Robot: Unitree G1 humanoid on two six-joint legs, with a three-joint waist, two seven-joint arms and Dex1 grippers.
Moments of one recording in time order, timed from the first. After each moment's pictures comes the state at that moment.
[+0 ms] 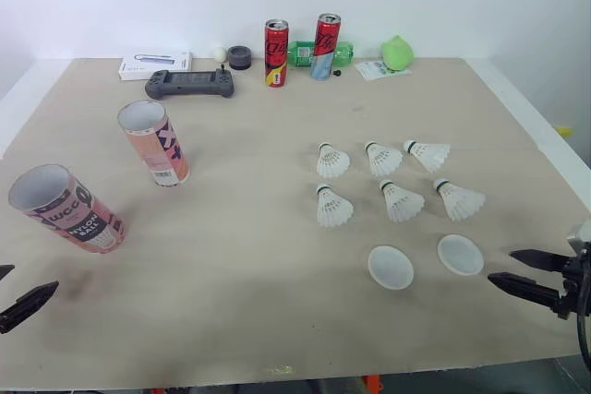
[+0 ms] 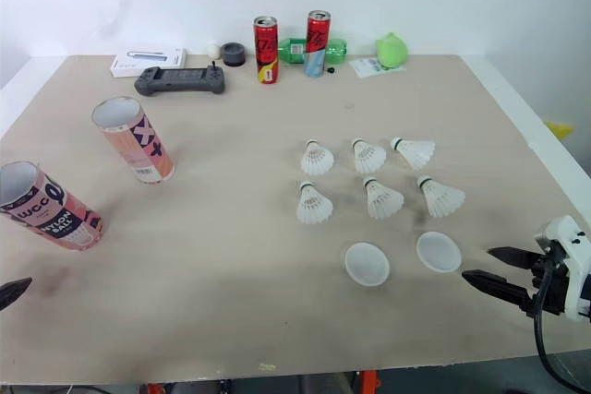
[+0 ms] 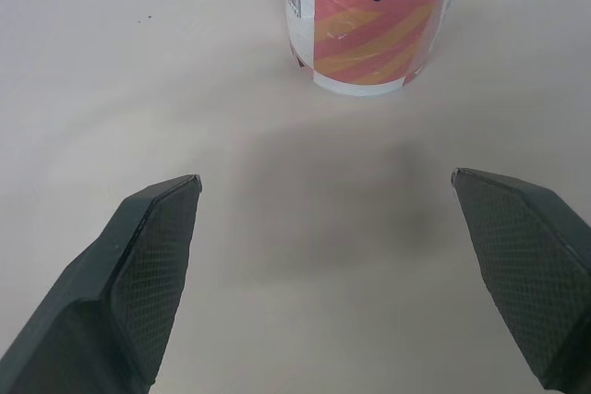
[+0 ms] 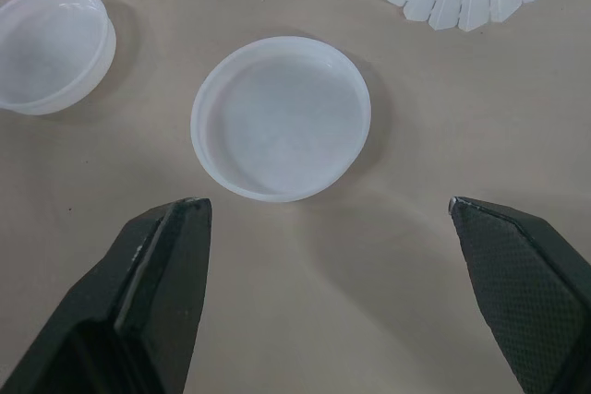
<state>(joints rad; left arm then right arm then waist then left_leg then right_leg) 0.59 0.80 0.88 -0.18 -0.60 0.44 -0.94 0.26 -1.05 -0.57 0.07 0.52 0.50 1.21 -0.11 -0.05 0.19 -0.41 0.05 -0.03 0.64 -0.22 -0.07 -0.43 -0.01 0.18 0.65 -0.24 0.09</state>
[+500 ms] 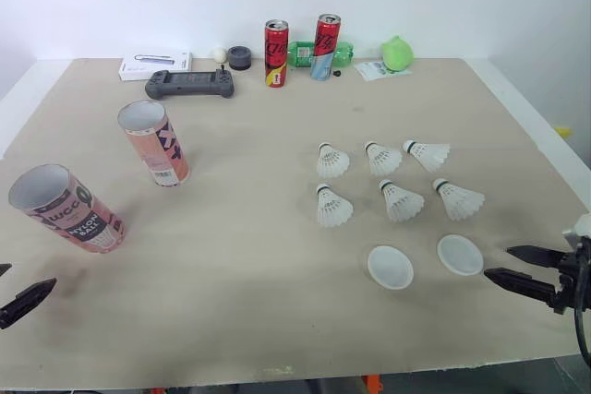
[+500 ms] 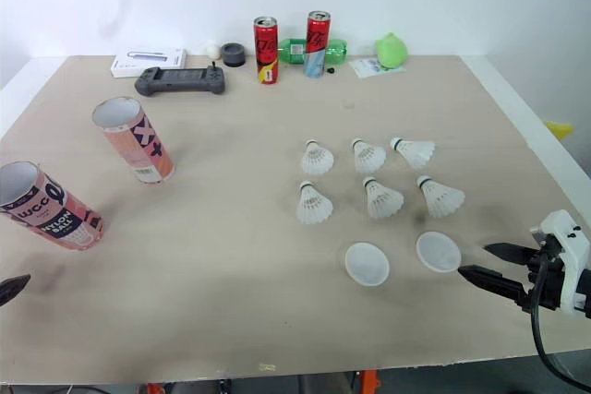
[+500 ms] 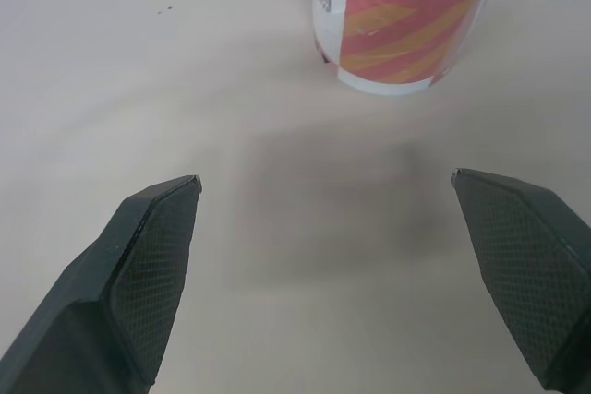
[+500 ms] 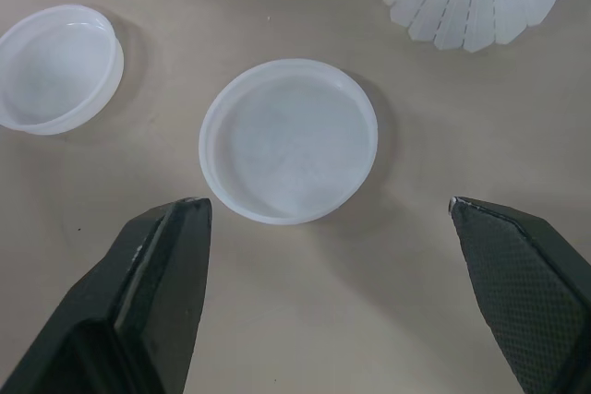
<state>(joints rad) 0.55 0.80 0.88 -0.17 -0.57 0.49 -0.91 0.24 -1.05 -0.57 0.03 0.53 0.56 1.19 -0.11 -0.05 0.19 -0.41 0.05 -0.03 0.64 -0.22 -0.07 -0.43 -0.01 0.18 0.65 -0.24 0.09</state>
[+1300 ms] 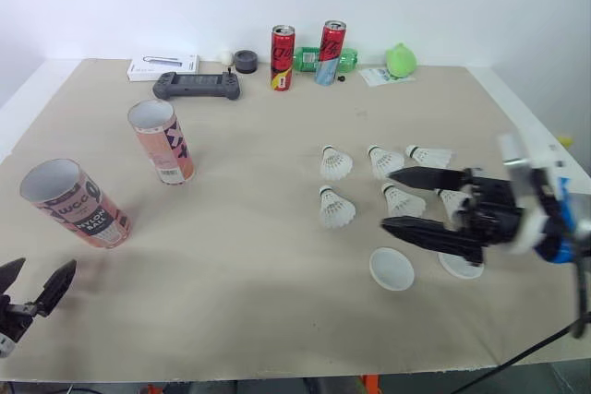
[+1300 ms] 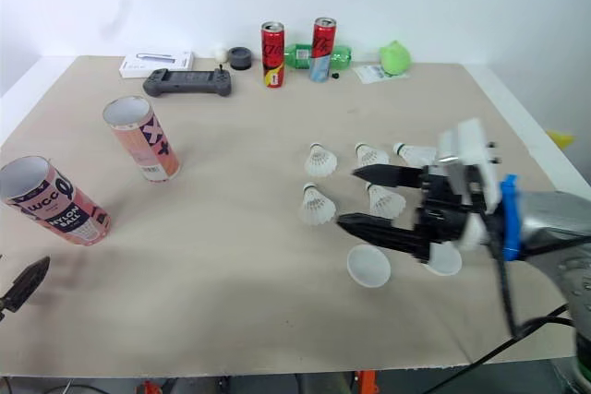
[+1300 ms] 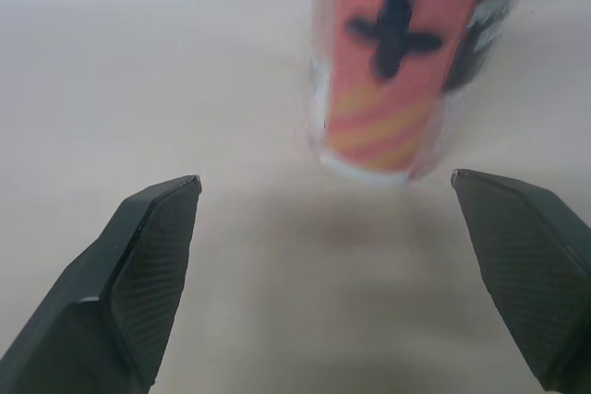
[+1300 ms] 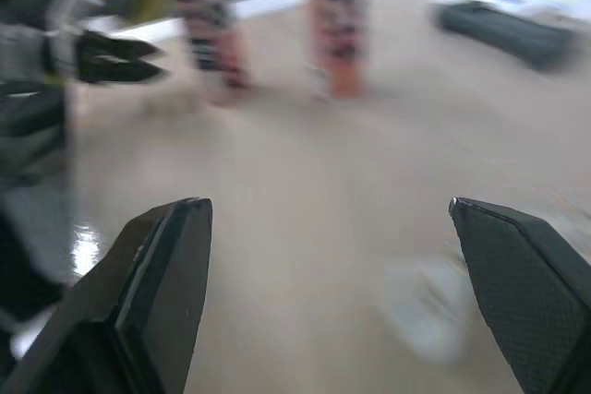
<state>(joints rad) 0.45 0.40 0.80 -0.34 -0.55 0.33 -0.66 -0.33 -0.90 -0.32 -0.59 1.06 0.87 0.87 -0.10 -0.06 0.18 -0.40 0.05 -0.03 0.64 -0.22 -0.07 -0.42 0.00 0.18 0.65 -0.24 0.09</state>
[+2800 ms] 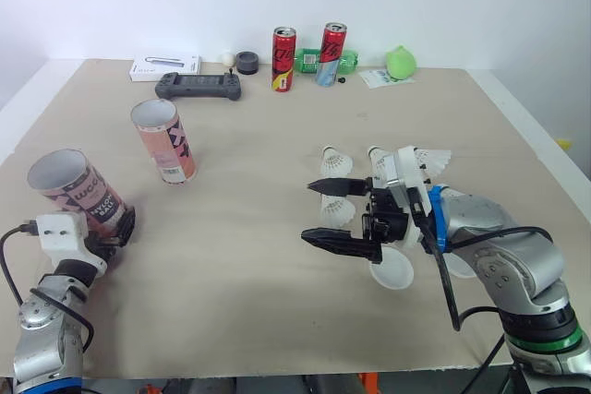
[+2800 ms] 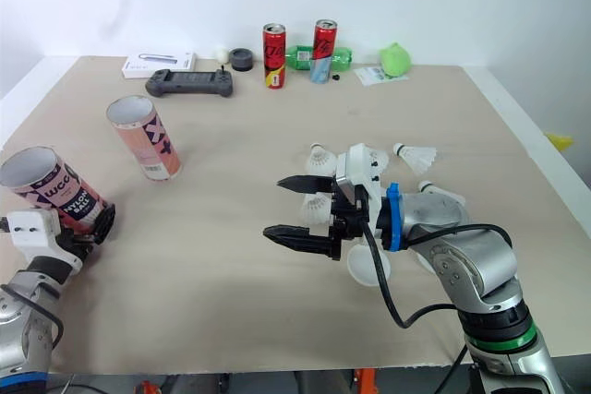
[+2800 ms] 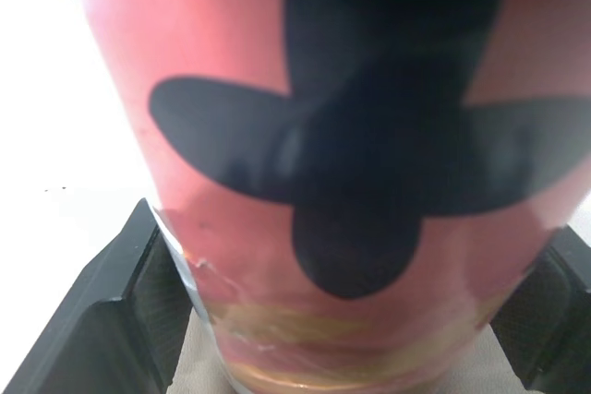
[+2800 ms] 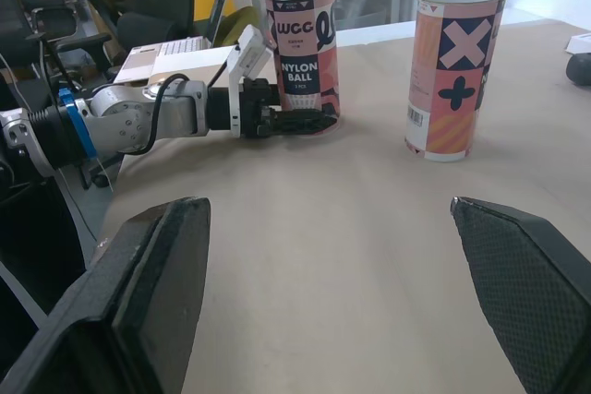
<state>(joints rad) 0.03 0.38 0.47 -0.01 -0.35 0.10 -0.40 -0.41 -0.65 0.04 -0.47 0.75 0.65 0.94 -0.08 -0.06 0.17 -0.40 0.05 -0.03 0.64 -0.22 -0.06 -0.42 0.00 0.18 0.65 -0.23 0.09</state>
